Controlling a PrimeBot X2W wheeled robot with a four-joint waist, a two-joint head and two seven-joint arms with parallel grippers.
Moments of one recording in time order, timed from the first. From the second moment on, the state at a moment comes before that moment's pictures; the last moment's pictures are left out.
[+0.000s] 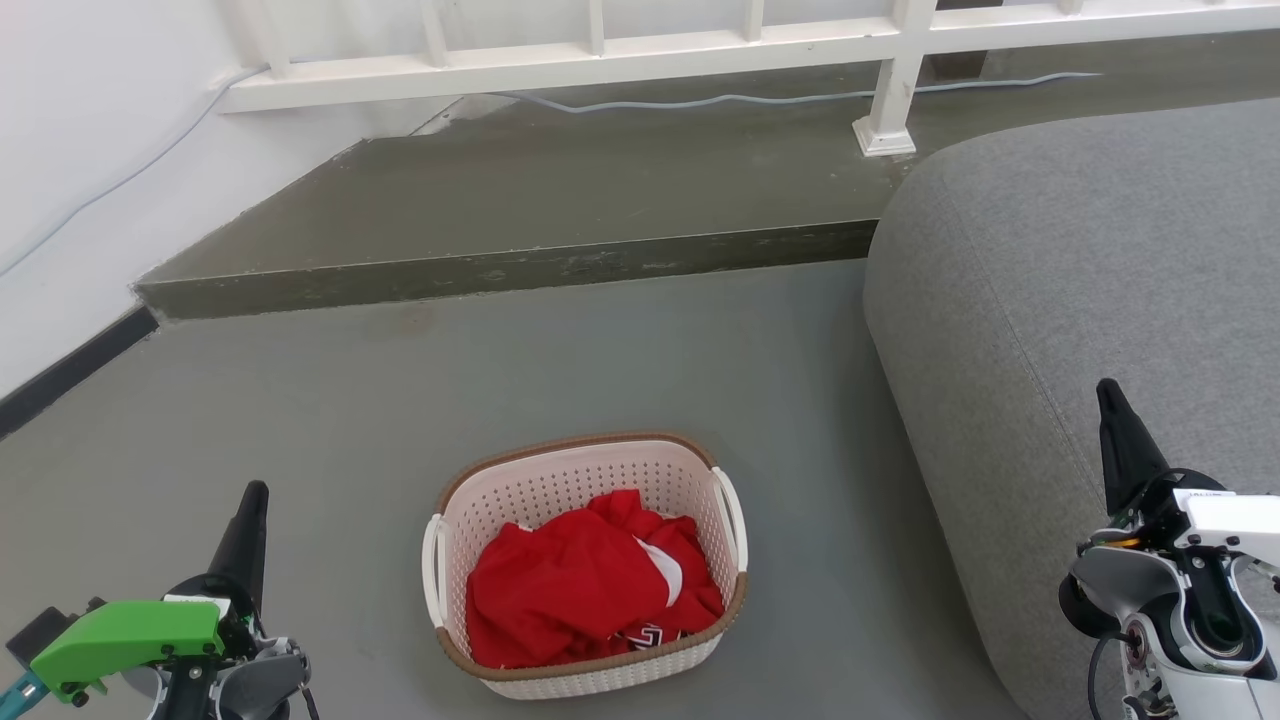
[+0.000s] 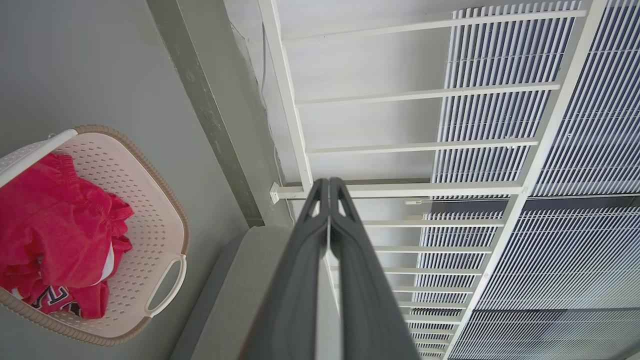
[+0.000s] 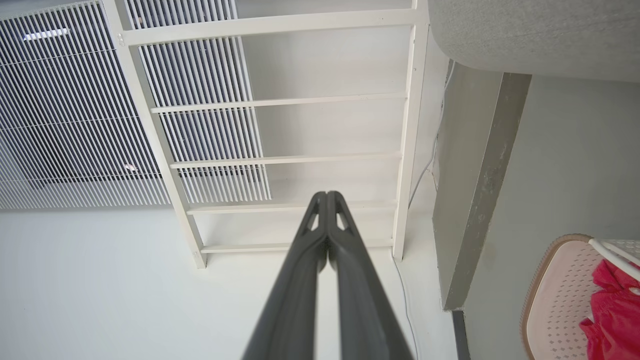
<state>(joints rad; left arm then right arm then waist) -0.06 0.04 0.09 0.28 -1.60 -0.12 0.11 -0.09 -0.05 -0.12 0.28 1.63 0.12 0.10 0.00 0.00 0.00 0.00</state>
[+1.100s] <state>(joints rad) -0.06 0.04 0.09 0.28 -1.60 -0.12 0.11 -0.09 -0.05 -0.12 0.28 1.63 0.12 0.10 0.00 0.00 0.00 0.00</state>
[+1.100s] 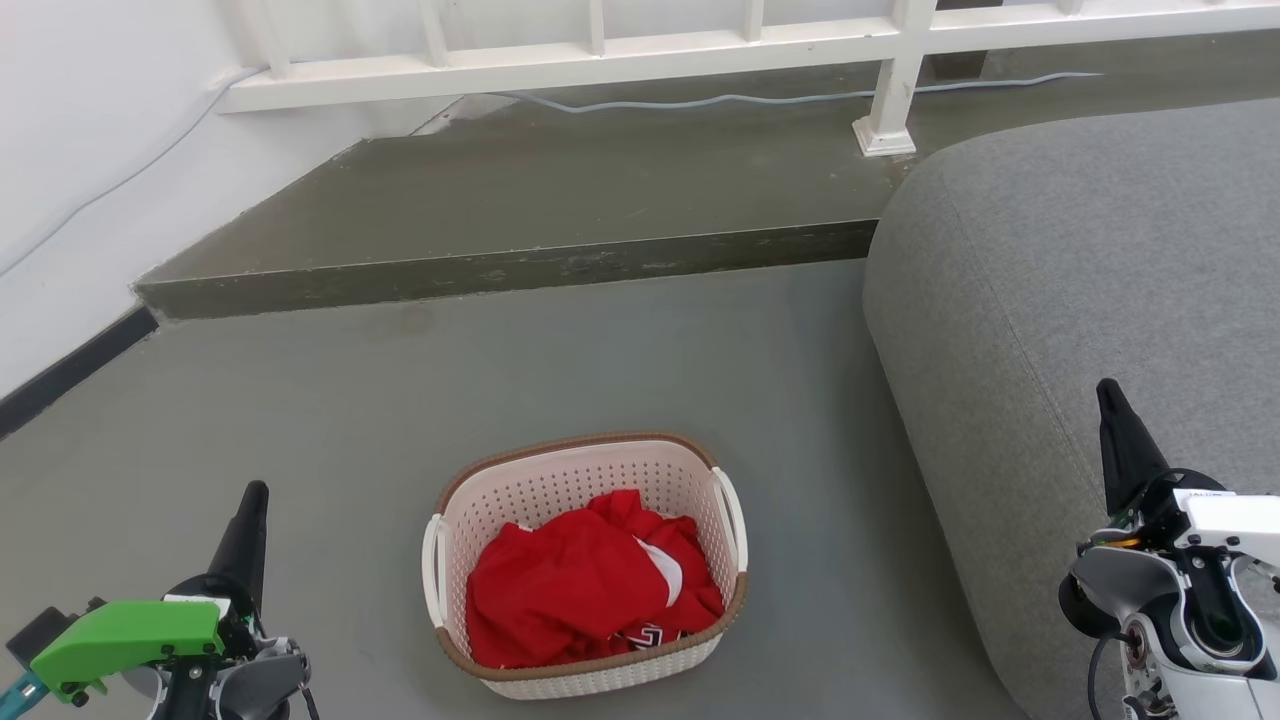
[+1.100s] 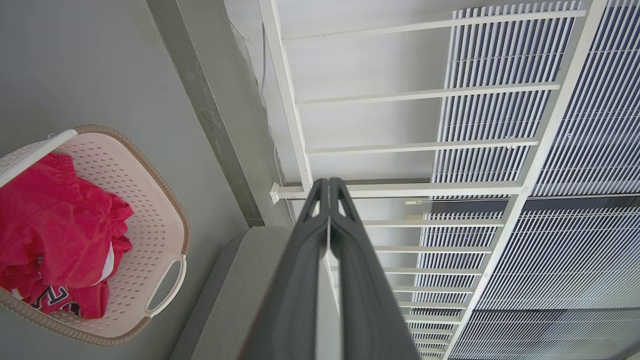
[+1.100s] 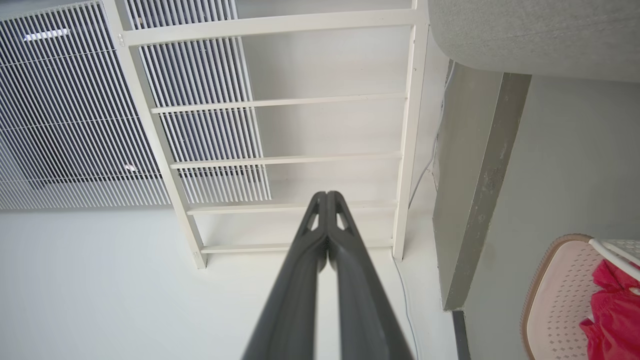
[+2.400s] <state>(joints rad) -0.03 0.03 0.03 0.24 -1.54 -0.12 0.02 -0.07 -0.03 0.02 0.26 1.54 0.11 0.01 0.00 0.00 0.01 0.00</state>
